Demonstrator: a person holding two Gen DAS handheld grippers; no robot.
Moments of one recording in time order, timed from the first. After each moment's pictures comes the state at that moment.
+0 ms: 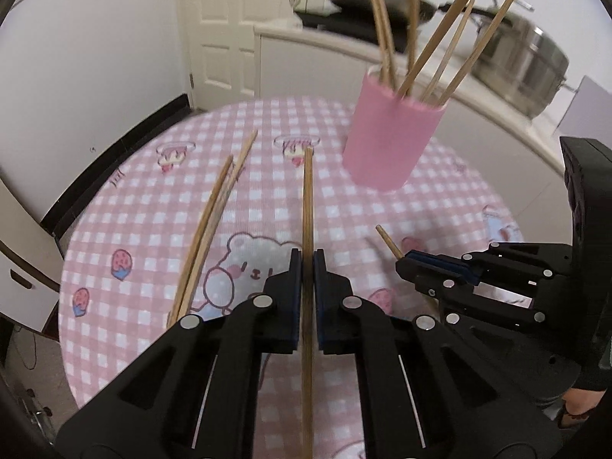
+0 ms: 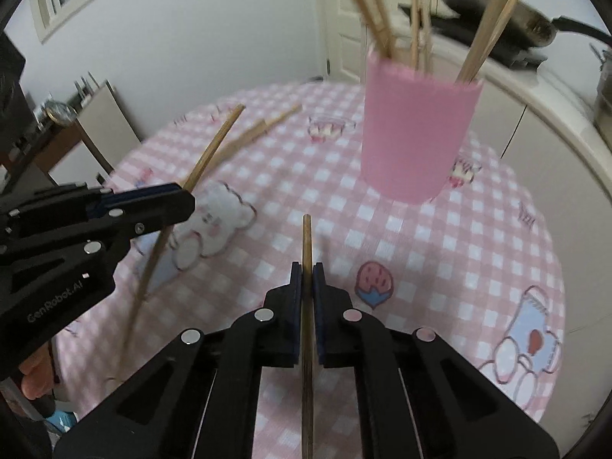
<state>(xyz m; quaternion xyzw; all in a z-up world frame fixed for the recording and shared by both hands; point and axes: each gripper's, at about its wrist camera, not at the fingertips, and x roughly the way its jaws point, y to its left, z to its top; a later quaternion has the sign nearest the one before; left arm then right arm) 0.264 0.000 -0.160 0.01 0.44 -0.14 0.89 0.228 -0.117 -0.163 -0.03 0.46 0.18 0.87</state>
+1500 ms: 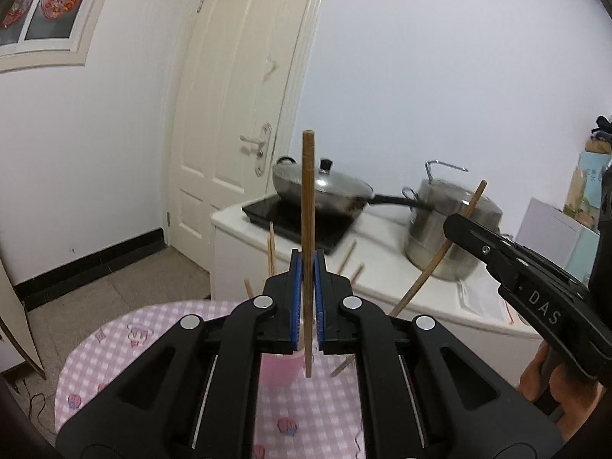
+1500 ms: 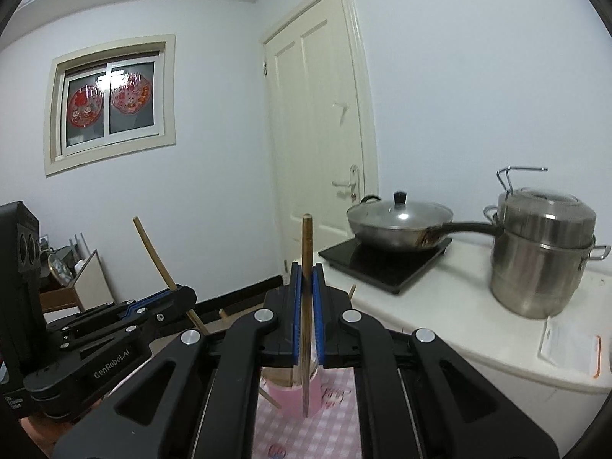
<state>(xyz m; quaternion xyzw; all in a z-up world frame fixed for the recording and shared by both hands) 0.245 -0.070 0.023 -0.07 0.17 -0.17 0.97 0.208 -0.219 0.038 0.03 0.12 0.11 0.99</state>
